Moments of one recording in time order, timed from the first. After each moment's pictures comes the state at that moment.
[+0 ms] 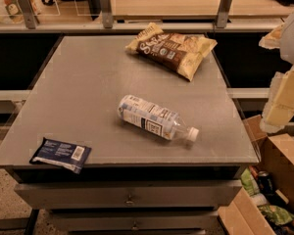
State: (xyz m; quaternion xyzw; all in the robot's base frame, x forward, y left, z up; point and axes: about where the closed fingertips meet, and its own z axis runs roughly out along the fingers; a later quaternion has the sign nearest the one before) arm 0.438 -0.217 0.977 -0.60 0.78 -0.04 0.16
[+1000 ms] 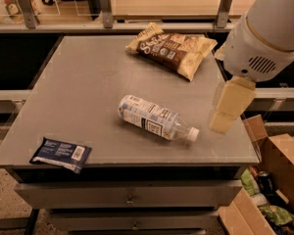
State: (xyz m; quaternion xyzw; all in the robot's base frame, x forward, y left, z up) arm 0.443 -0.138 0.954 -0.61 0.78 0.01 0.17
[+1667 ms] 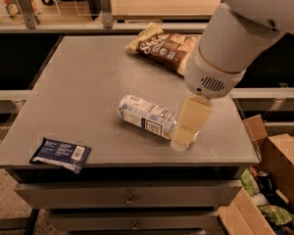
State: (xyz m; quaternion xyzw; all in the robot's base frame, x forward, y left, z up) arm 0.446 -0.083 0.910 -0.60 0.78 0.04 0.15
